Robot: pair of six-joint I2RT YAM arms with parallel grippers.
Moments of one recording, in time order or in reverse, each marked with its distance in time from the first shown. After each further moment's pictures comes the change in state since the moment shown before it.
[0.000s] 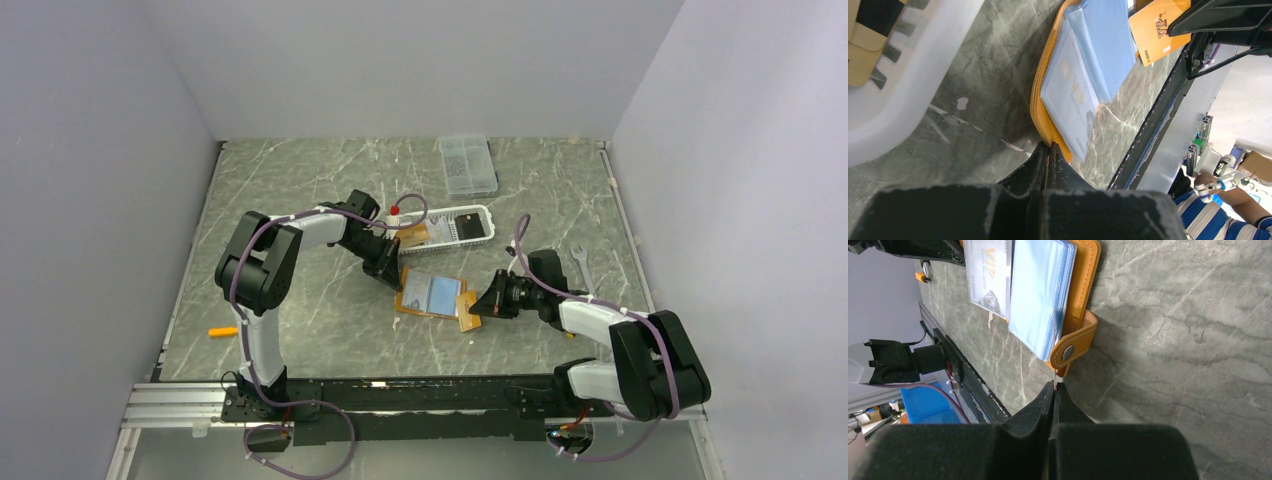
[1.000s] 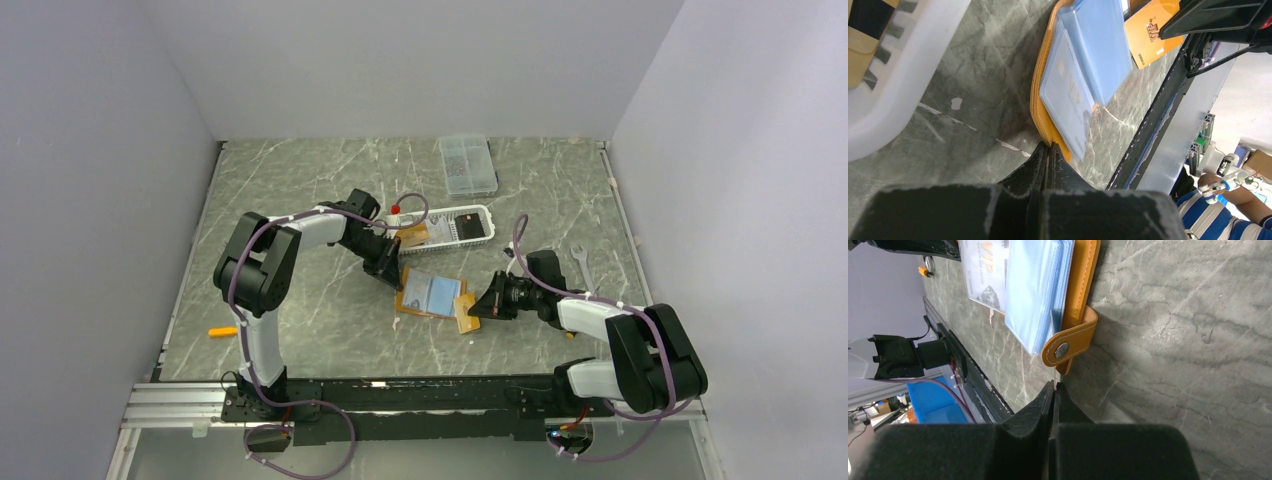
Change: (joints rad) left arm -0.005 -0.013 0.001 -0.003 0.000 0.007; right arm -0.001 0.036 0.000 0.016 -0.030 0.002
